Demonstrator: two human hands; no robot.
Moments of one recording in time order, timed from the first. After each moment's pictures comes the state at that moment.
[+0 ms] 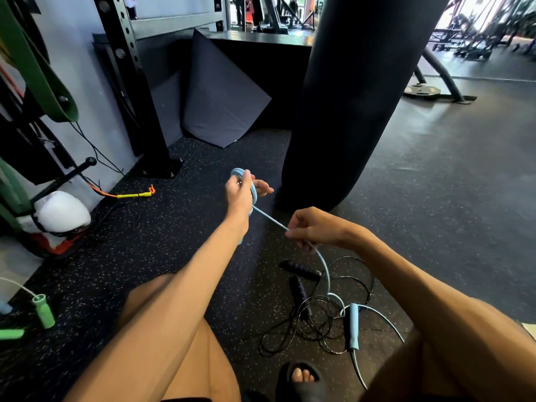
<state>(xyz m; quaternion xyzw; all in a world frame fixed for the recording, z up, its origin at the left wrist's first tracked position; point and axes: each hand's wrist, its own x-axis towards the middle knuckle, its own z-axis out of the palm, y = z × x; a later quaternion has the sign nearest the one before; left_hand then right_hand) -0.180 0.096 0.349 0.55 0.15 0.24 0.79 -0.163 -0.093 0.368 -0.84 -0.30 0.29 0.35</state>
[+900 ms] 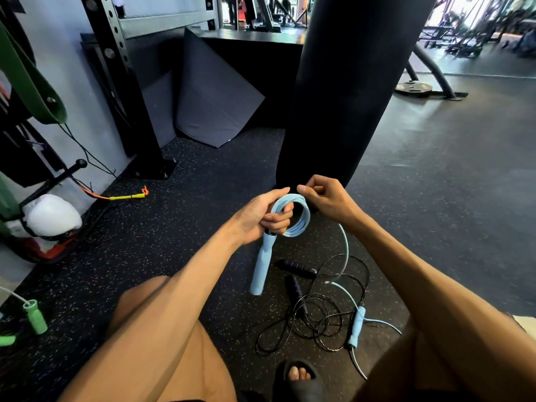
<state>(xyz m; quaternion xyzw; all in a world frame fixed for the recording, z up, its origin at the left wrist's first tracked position) -0.200 0.065 0.358 0.57 -0.07 -0.19 0.80 -0.126 -0.112 0.371 -0.81 -0.31 0.04 0.50</state>
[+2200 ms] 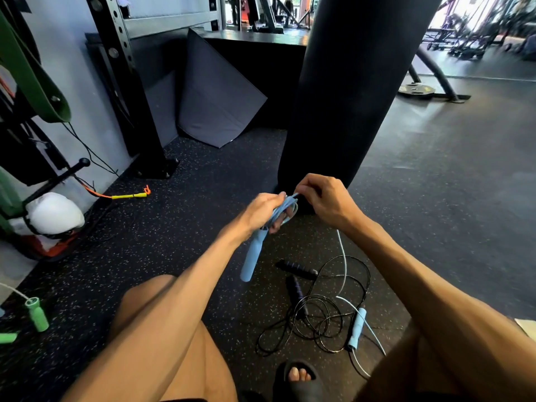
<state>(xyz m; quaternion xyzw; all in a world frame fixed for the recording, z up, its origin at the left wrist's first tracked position) -0.194 0.071 0.346 0.76 -0.02 -0.02 0.65 -0.141 -0.105 0.386 -0.85 -0.39 -0.11 0.35</state>
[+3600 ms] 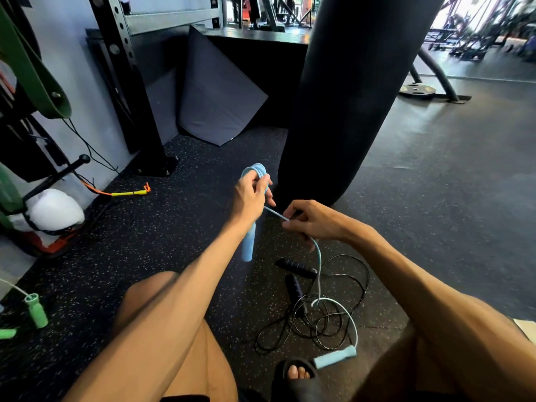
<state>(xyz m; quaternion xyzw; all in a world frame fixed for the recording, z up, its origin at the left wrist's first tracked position) -0.185 0.083 0.349 0.79 0.08 0.26 0.55 -0.165 -0.098 0.380 -0.86 -0.35 0.21 0.31</state>
